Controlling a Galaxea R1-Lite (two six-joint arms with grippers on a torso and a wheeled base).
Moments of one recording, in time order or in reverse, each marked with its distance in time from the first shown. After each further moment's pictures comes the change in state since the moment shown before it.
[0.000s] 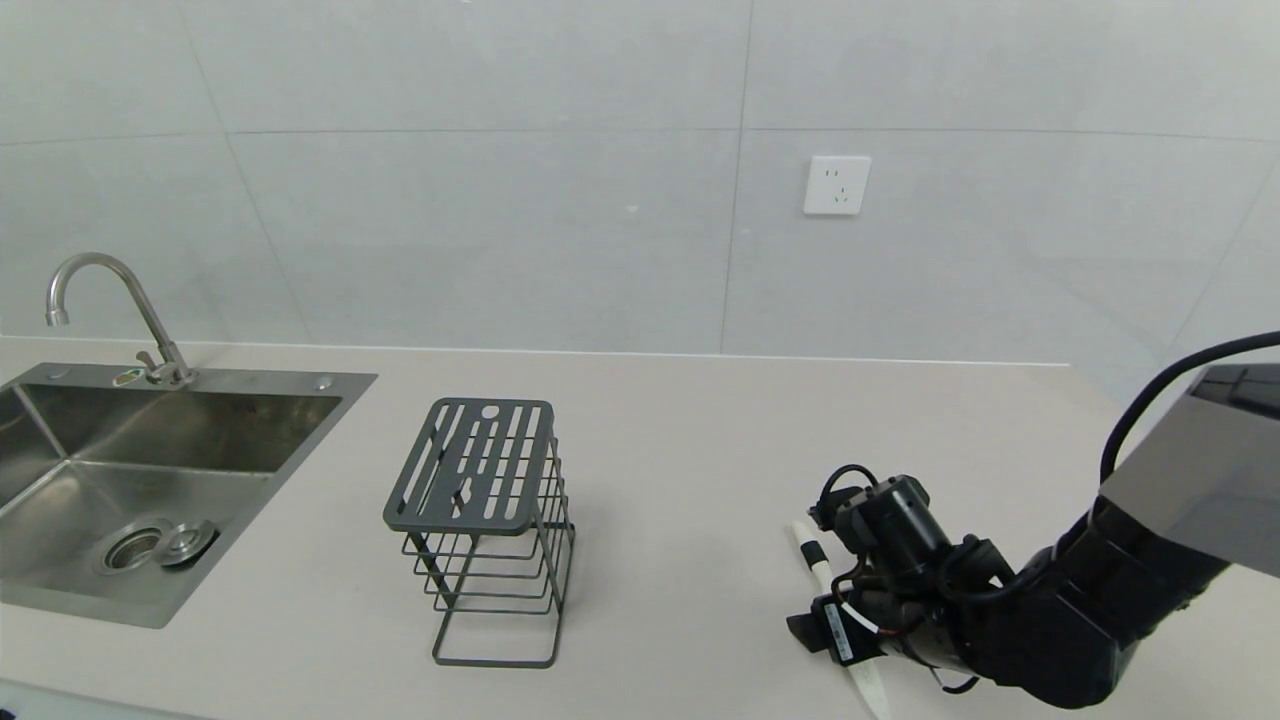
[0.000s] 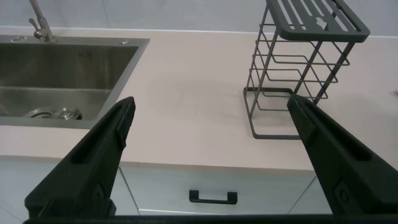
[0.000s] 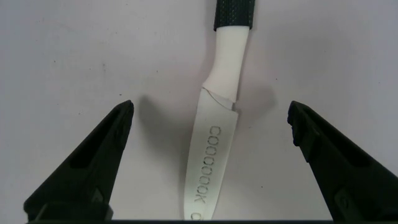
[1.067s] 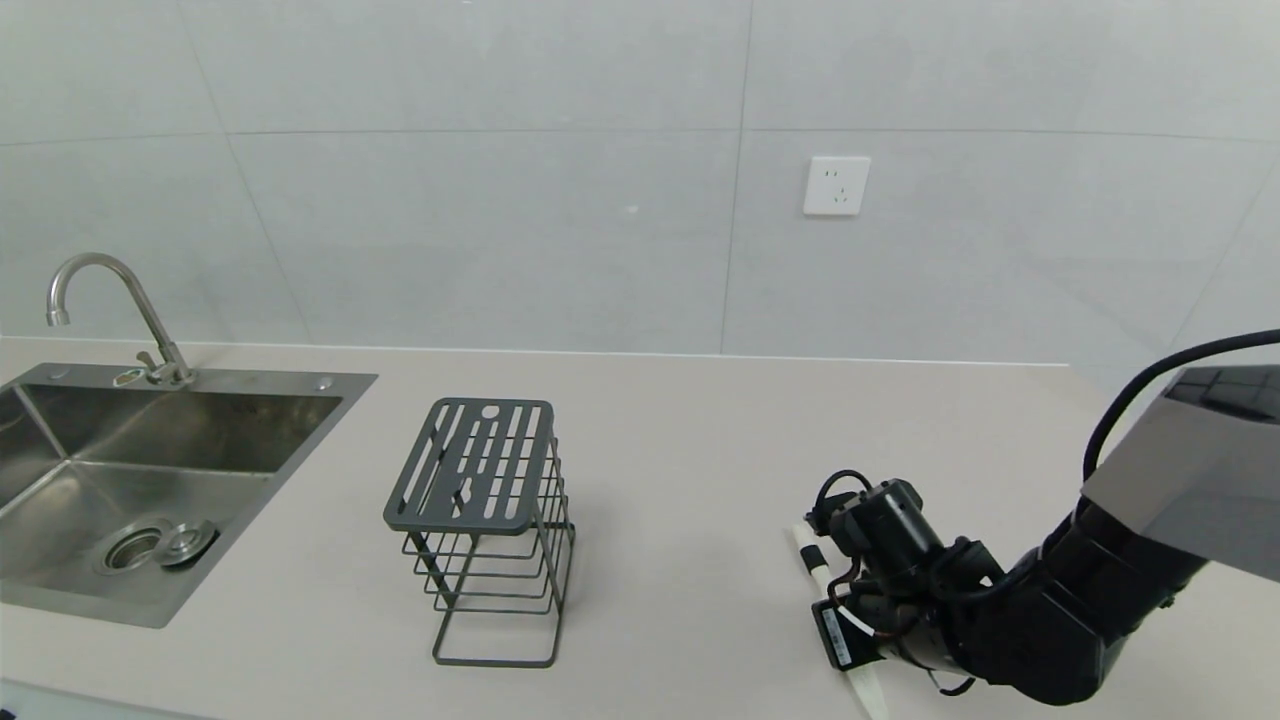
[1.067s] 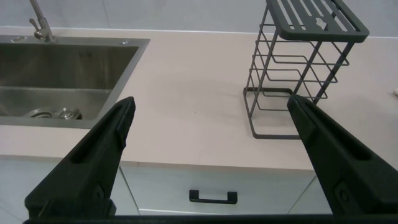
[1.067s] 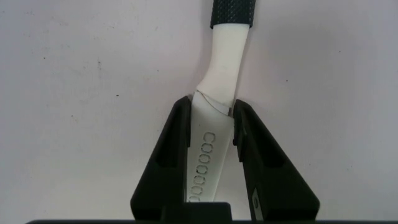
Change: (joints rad) left arm 0.000 0.000 0.000 0.000 0.000 0.000; right arm -0.004 0.013 -0.012 0.013 0.002 -0.007
